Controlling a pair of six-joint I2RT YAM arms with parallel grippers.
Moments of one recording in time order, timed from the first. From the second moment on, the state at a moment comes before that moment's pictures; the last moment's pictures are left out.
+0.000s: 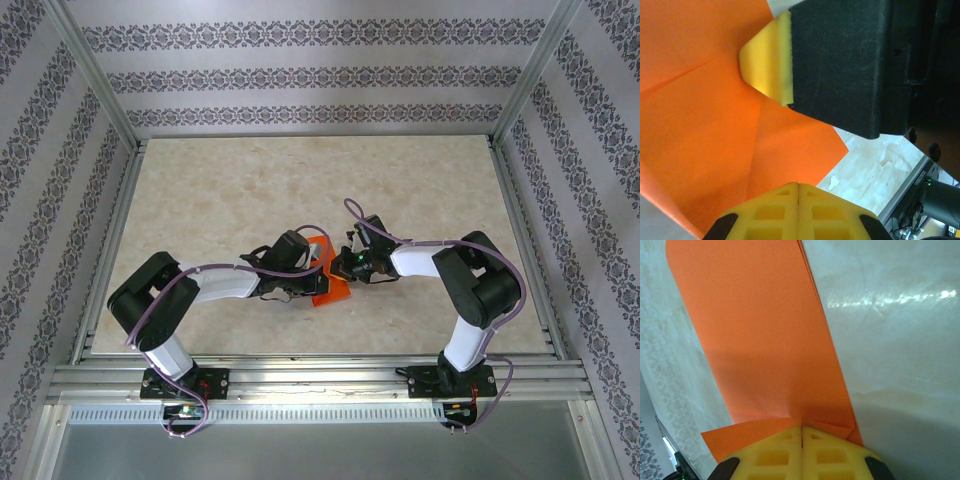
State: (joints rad) left arm -0.73 1.67 0.80 0.00 0.45 -0.80; right arm 0.52 1.77 0.78 0.00 -0.54 0.86
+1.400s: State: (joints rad) left arm -0.73 1.68 0.66 0.11 0.45 -0.81; right arm 0.52 1.78 0.78 0.01 -0.54 0.86
